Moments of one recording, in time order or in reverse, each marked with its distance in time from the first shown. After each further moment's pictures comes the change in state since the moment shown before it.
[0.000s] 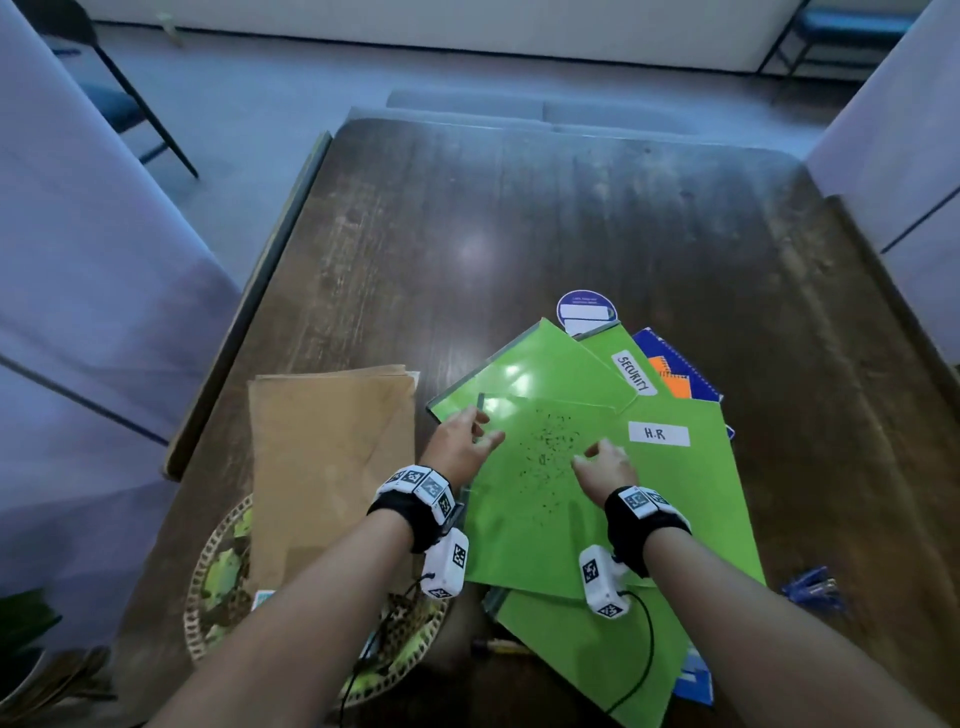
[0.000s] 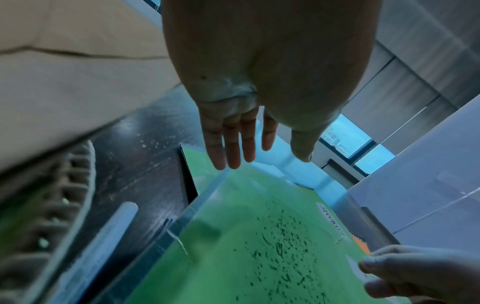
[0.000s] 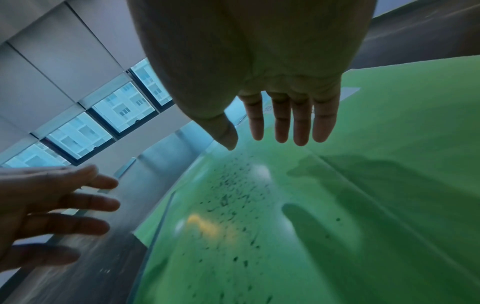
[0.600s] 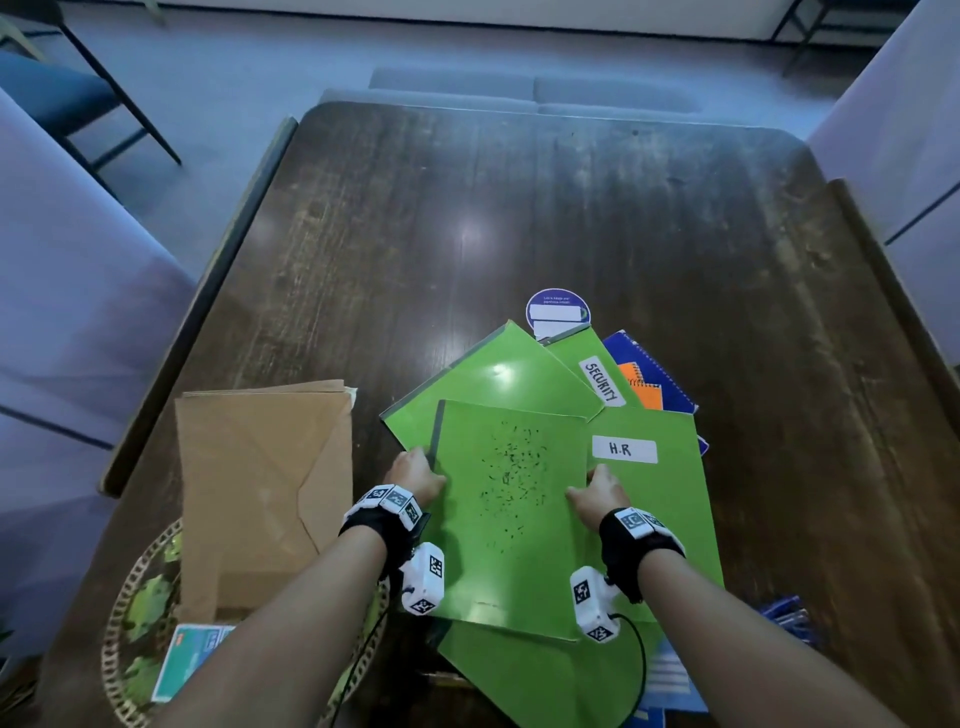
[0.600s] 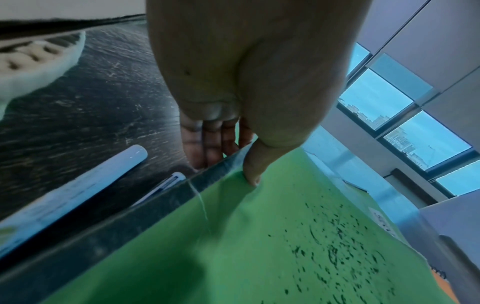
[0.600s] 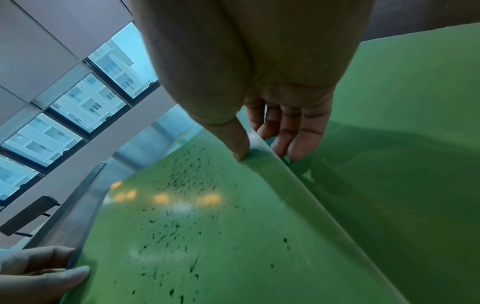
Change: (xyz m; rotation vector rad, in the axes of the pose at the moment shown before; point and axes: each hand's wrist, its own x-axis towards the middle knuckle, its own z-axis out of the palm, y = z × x) left_hand 0.039 -0.022 0.050 0.248 -0.121 -0.483; right_hand 0.043 0.055 -0.016 0.095 -0.180 0.139
